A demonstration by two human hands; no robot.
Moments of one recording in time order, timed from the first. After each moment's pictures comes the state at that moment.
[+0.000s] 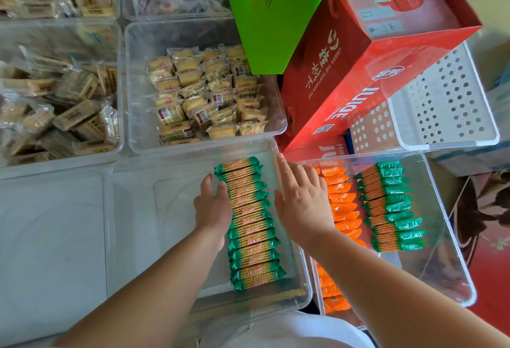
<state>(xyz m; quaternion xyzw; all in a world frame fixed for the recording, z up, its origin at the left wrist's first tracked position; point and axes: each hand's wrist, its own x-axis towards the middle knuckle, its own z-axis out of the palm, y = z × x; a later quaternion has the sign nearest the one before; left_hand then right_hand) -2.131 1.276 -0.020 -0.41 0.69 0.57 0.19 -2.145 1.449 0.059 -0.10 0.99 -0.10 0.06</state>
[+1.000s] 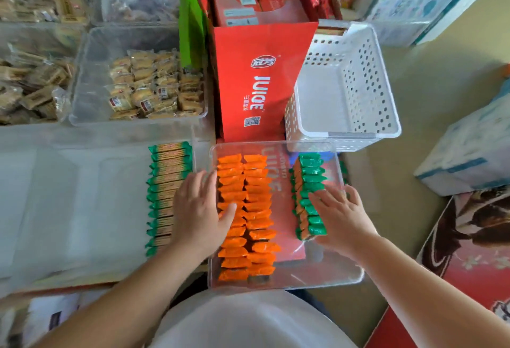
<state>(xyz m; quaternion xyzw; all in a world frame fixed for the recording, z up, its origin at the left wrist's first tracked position) -2.063 1.441 0.065 -0.07 0.98 0.16 0.04 -2.115 1.748 0.062 -0.25 0.95 0.10 0.16</state>
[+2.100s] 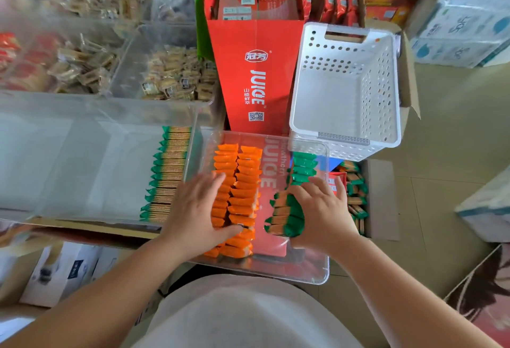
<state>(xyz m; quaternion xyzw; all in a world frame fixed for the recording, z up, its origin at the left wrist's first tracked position) -2.016 1.500 0.103 -0.08 0.98 0.17 0.08 -2.126 1.762 0.098 -0.33 0.93 -0.03 0.16</state>
